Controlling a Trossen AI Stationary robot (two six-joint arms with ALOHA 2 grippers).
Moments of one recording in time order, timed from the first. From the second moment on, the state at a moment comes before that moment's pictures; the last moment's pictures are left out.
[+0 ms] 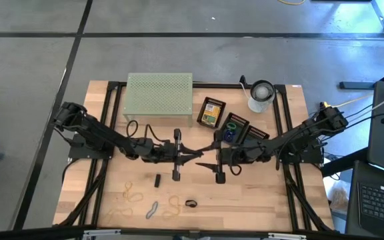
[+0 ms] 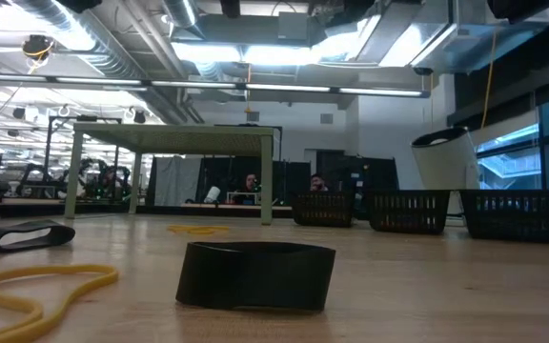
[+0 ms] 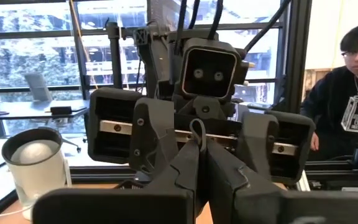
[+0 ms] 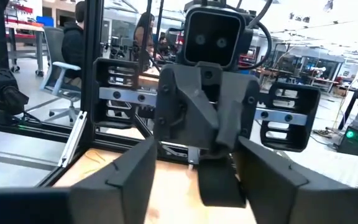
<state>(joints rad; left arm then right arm) -0.31 1.55 0.79 0.92 -0.36 0.07 0.38 1.54 0.76 0.85 0.28 -0.17</state>
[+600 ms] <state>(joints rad) -0.31 1.55 0.79 0.93 -0.27 0.08 0.38 1.53 0.76 0.79 0.29 -0.07</state>
